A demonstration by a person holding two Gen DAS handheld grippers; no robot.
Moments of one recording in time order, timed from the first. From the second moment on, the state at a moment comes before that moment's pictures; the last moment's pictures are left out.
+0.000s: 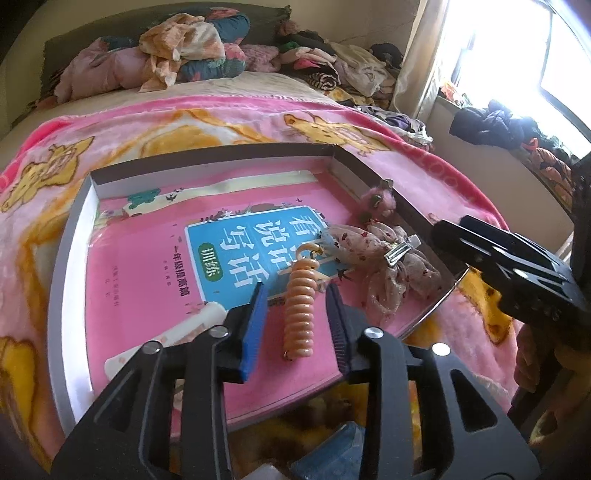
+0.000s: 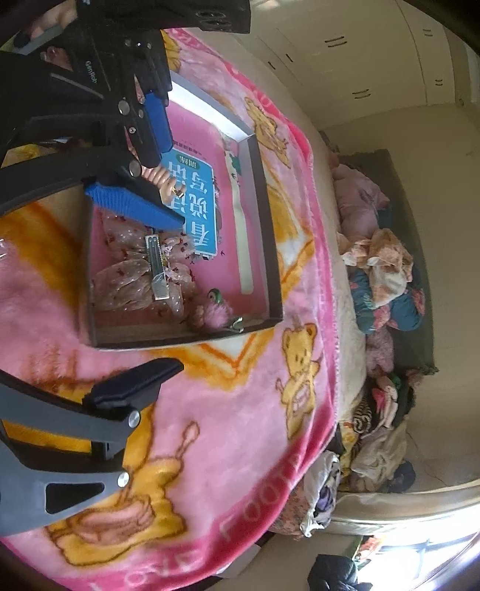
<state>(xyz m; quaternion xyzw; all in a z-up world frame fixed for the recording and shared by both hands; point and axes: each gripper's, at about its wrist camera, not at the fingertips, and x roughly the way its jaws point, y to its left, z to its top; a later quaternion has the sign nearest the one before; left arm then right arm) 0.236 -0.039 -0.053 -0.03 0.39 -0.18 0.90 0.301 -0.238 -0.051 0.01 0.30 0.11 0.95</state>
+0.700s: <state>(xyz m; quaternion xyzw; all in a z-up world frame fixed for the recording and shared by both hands) 0.194 -0.023 -0.018 -0.06 0.33 -0.17 0.93 0.245 -0.266 -0.033 0.05 0.25 0.07 0.96</state>
